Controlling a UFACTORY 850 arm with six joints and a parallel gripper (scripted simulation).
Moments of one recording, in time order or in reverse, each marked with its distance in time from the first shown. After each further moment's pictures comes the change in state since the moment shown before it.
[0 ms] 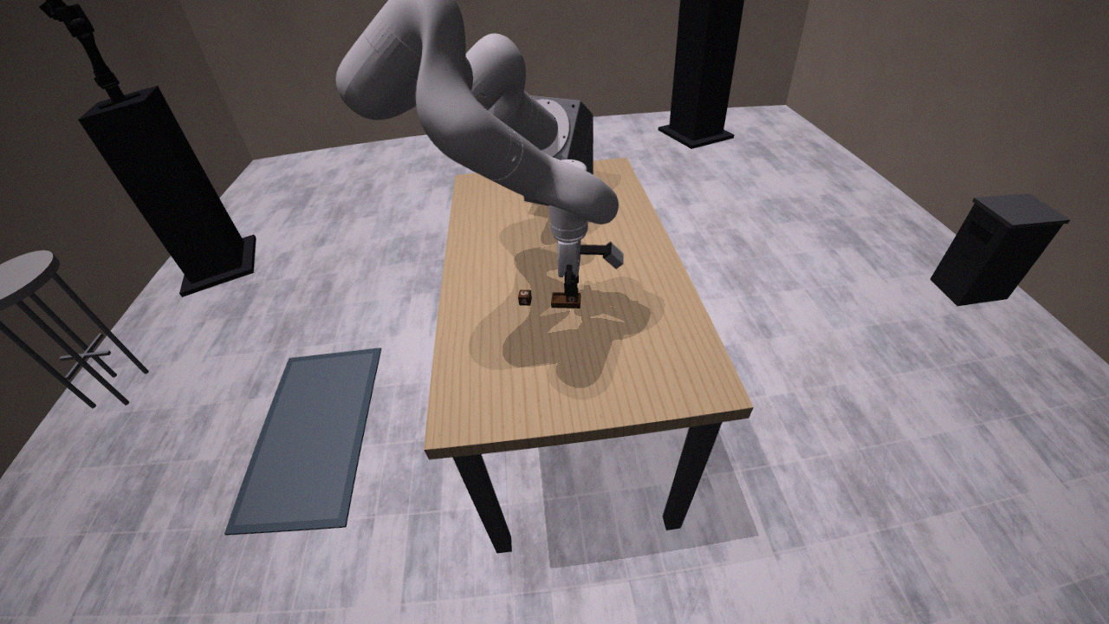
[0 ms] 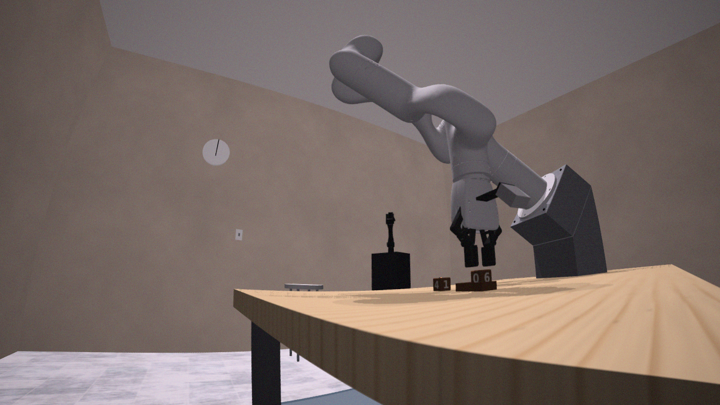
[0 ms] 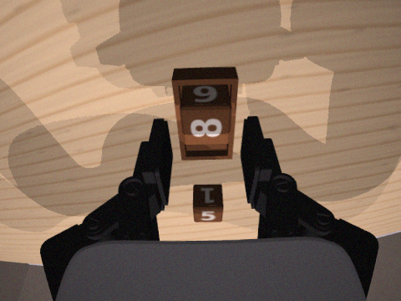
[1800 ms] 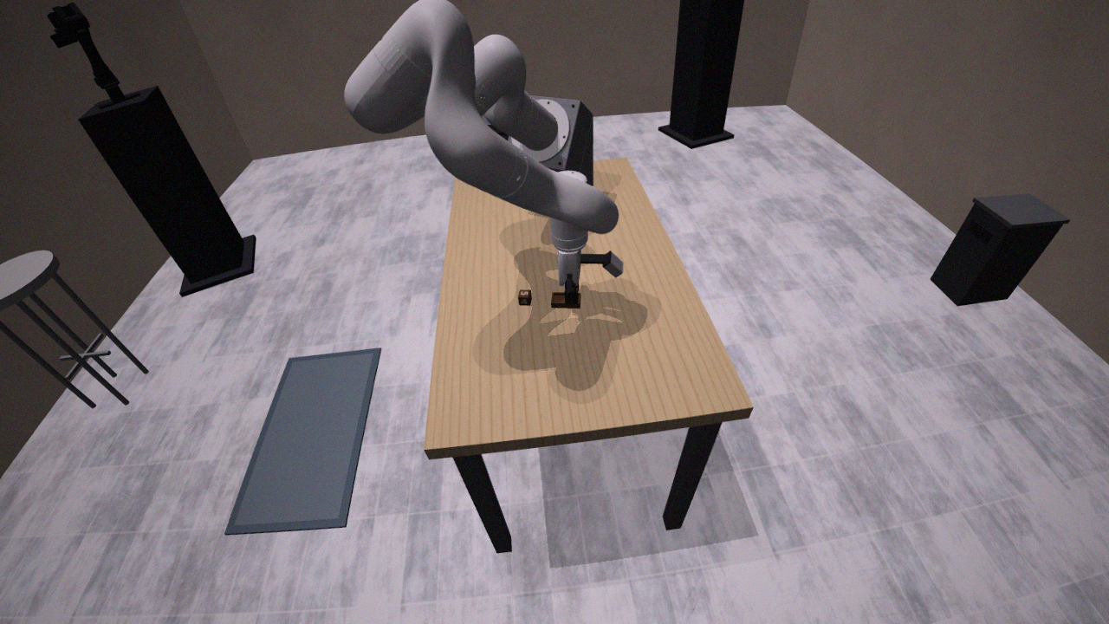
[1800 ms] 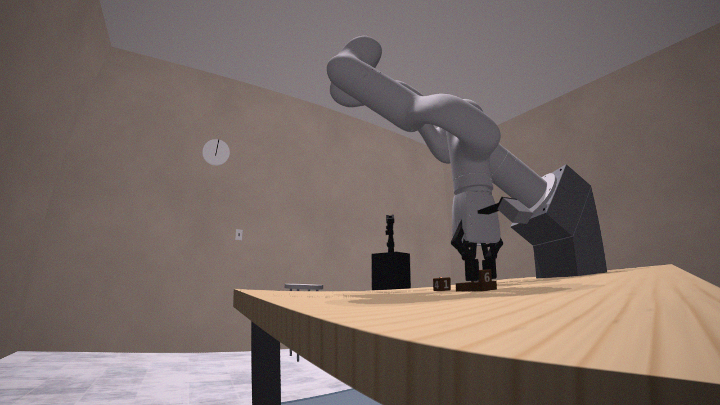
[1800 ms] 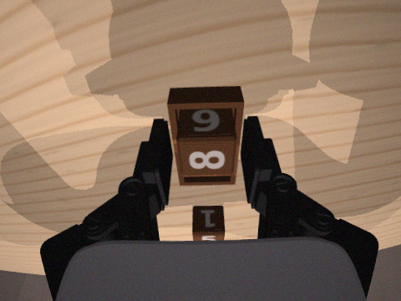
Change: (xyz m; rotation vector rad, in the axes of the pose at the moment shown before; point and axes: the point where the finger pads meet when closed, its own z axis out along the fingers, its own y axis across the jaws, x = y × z) arm 0.000 0.000 0.026 0.000 0.000 0.000
